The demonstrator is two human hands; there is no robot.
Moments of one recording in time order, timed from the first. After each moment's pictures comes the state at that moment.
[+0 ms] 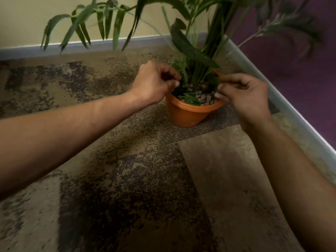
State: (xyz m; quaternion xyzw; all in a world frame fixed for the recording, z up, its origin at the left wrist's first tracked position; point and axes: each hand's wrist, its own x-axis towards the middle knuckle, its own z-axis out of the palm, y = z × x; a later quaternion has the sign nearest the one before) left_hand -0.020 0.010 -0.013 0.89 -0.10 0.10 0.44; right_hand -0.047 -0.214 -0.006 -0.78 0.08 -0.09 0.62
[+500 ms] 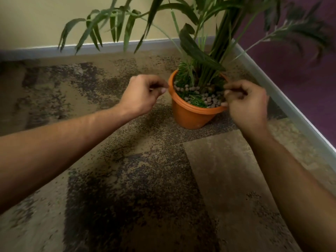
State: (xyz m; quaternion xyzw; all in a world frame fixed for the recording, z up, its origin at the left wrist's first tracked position) left_hand -0.039 0.046 -0.033 0.91 -0.08 0.12 0.40; right_hand -0.050 -0.208 -0.020 -0.87 0.05 -0.16 0.47
